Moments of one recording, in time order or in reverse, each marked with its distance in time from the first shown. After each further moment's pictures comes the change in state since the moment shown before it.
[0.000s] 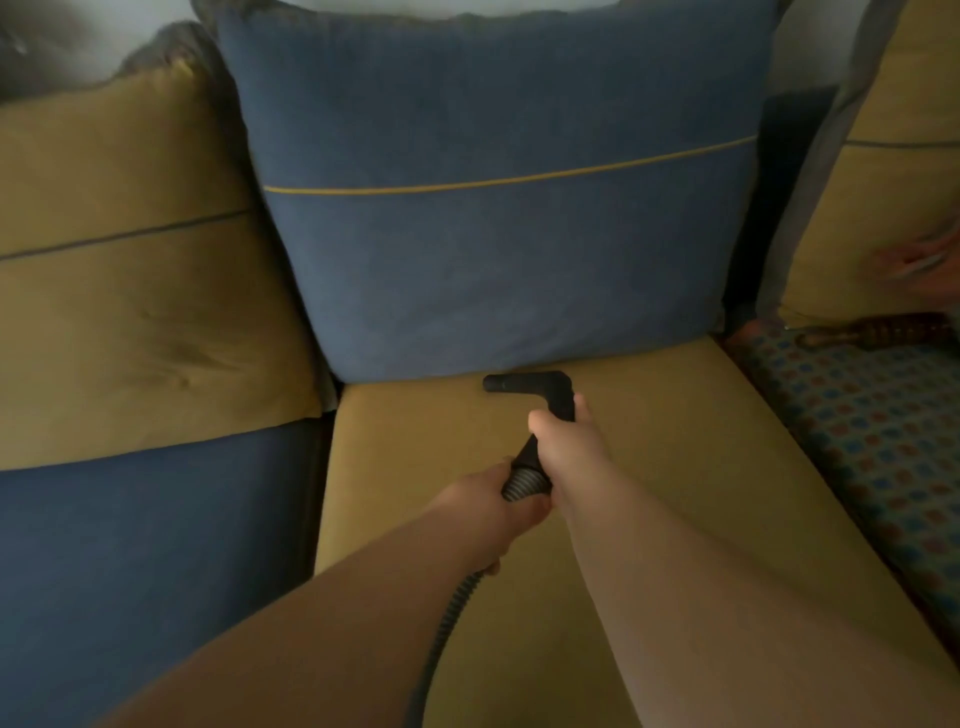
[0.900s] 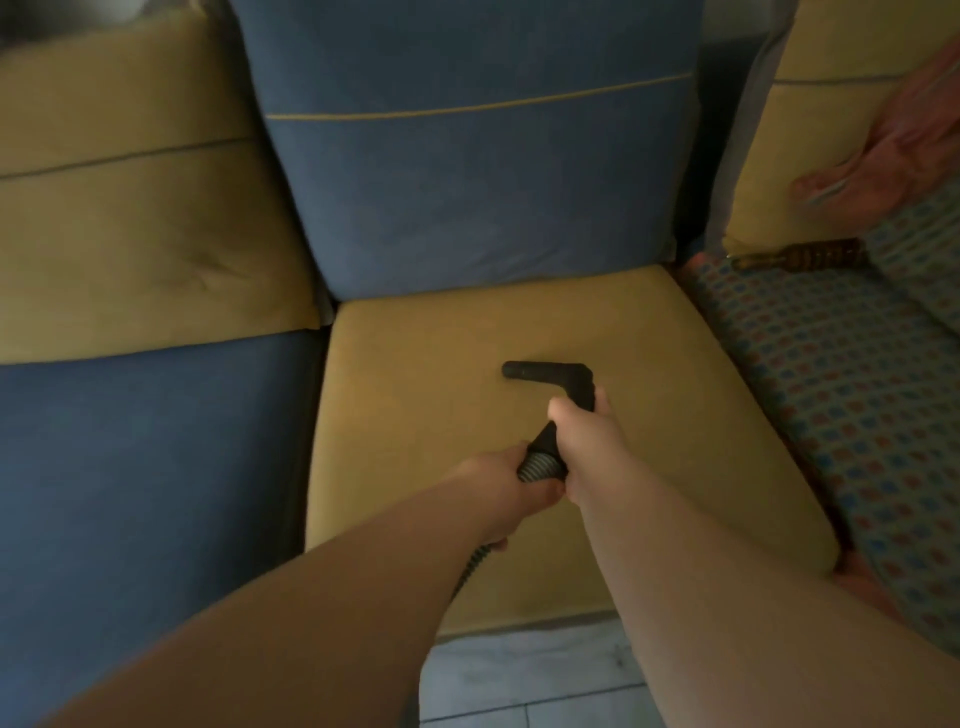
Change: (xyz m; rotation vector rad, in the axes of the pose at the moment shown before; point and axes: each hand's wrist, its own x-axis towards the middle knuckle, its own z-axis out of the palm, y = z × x) left_hand -0.141 0.012 0.125 0.048 -0.084 -0.035; right_hand -0.115 0.107 -0.116 0.141 0.017 0.113
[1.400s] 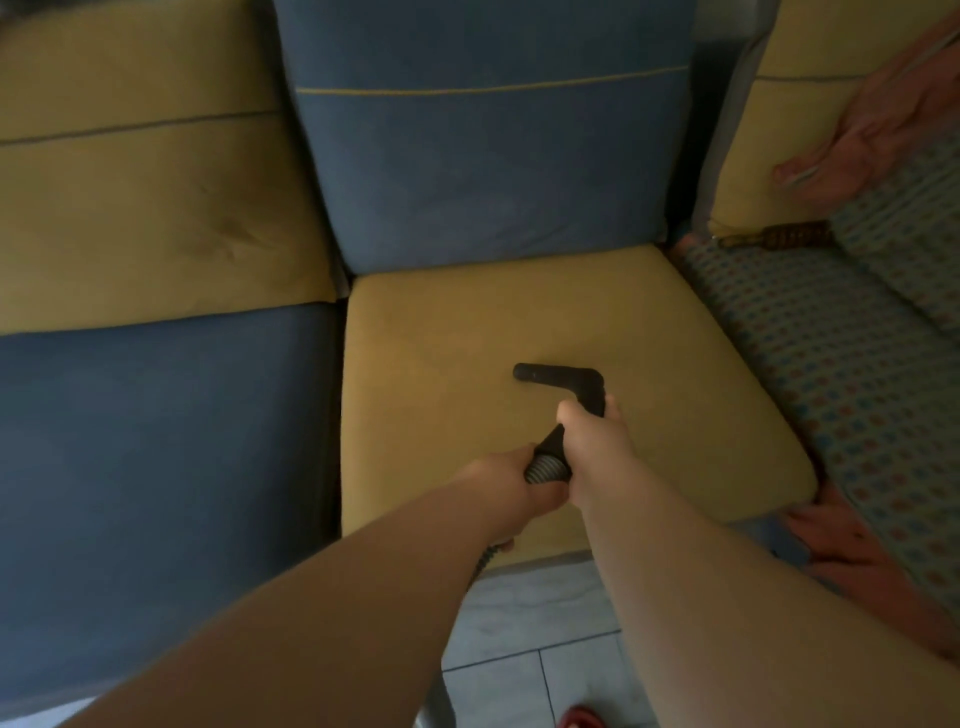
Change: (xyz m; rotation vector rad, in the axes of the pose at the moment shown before) left_hand -0.073 -0.071 0.009 0.011 -0.049 0.092; right_hand -0.076 0.075 0.020 0.052 0.087 -0.042
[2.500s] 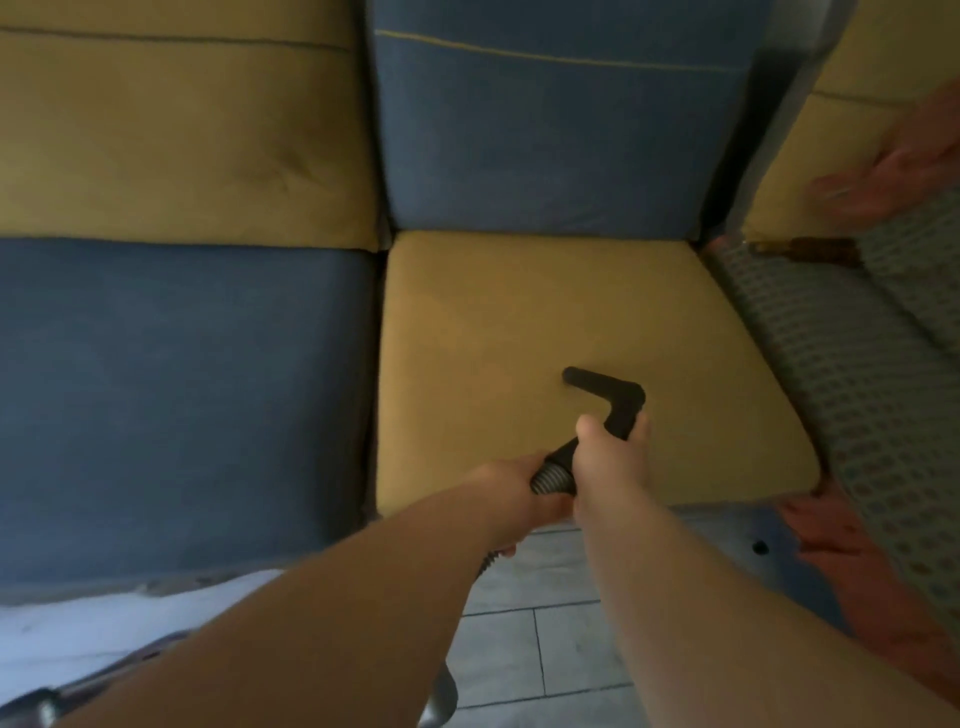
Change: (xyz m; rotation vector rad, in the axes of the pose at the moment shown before) left_hand -0.070 -0.067 0.010 -0.069 -0.062 -0.001; right_hand -0.064 0.076 0.028 -0.016 0.197 -0.077
